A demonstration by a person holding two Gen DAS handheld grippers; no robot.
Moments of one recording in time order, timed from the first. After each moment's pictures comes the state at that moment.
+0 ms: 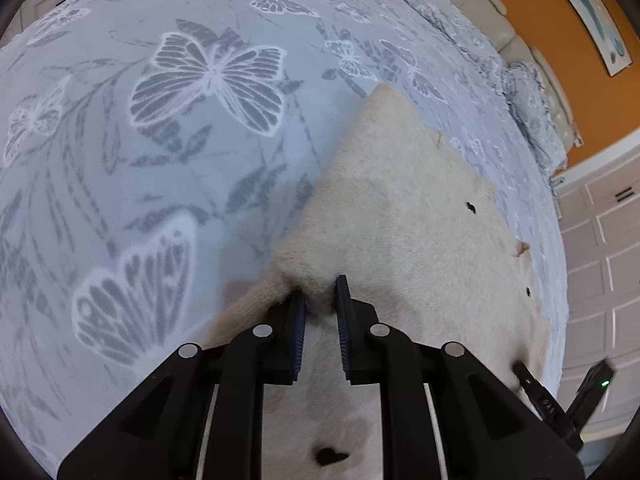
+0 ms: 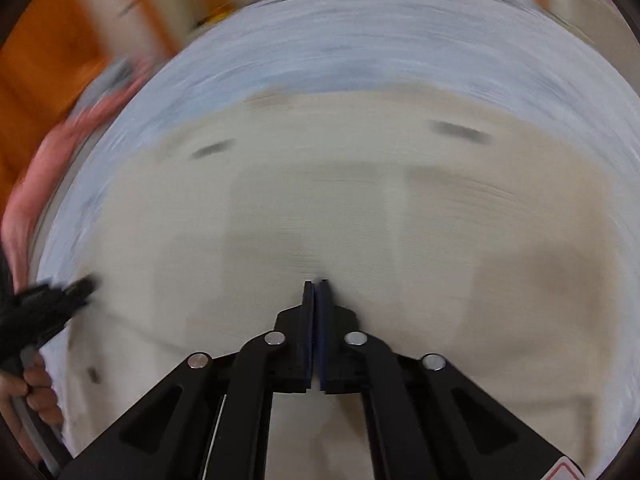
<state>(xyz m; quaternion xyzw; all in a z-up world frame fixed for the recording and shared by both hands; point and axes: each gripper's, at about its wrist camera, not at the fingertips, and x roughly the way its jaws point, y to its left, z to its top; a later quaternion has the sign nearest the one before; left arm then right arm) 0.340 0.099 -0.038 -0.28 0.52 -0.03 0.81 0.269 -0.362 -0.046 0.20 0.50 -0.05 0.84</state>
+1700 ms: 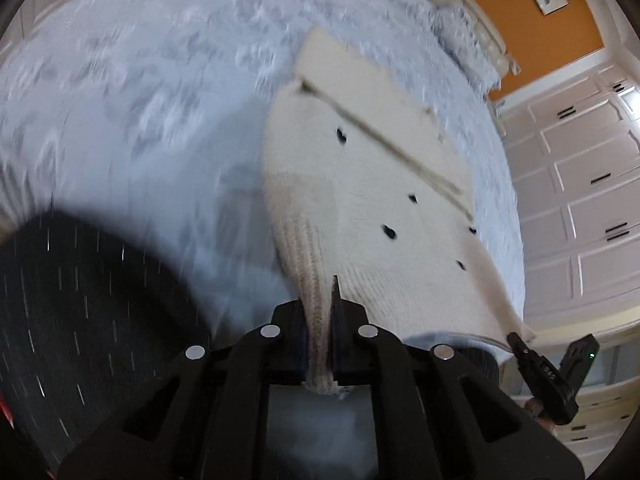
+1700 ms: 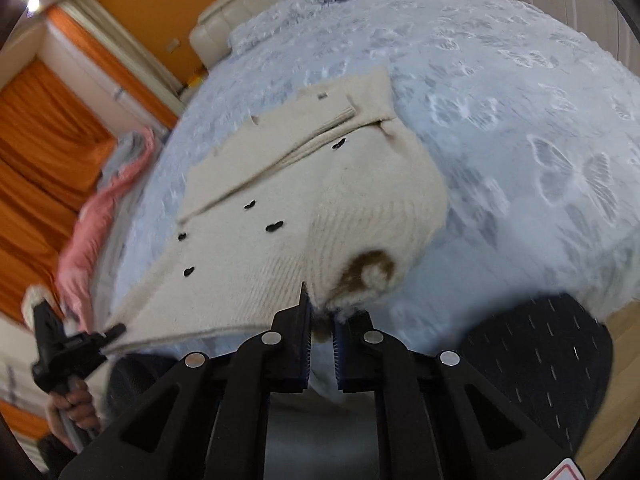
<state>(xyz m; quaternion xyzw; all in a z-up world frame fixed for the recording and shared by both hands) -0.006 0.136 0.064 -0.25 0.57 -0.14 0.77 -0.125 -0.300 0.060 0.29 0.48 -0.04 0.82</state>
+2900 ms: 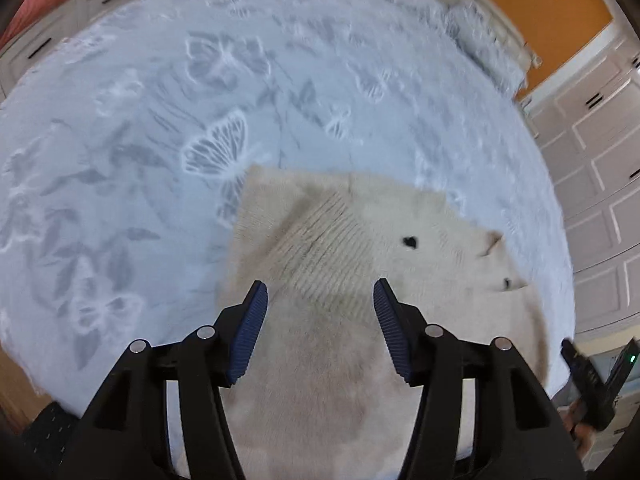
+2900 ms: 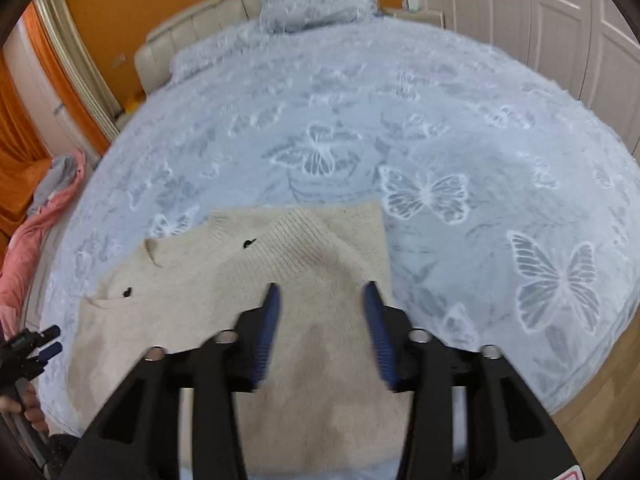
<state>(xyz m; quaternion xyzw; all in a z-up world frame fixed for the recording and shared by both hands) 0.195 0.093 0.014 -0.17 0.55 -0.10 0.81 0.036 -0.358 0.032 0.22 0.44 -0.18 0.85</state>
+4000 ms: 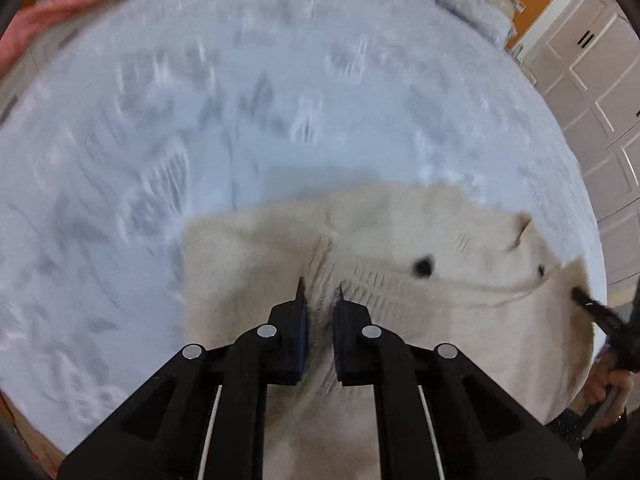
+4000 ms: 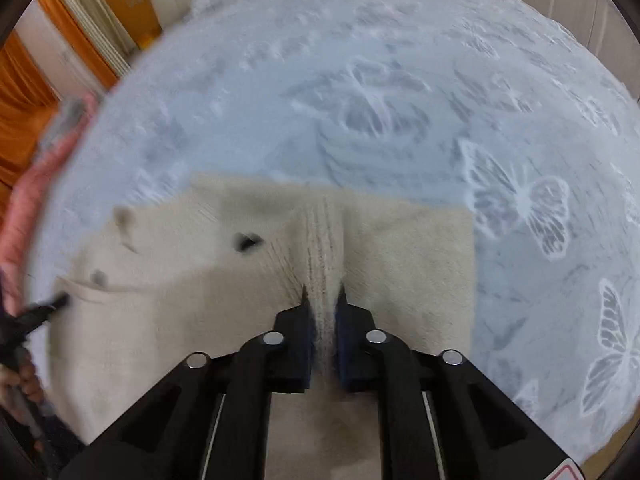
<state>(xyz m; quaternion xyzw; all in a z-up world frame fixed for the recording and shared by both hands) 0.241 0.053 0.020 -0.08 0.54 -0.13 0.83 0.101 -0.371 0.012 0.25 0.46 -0.07 0.85</state>
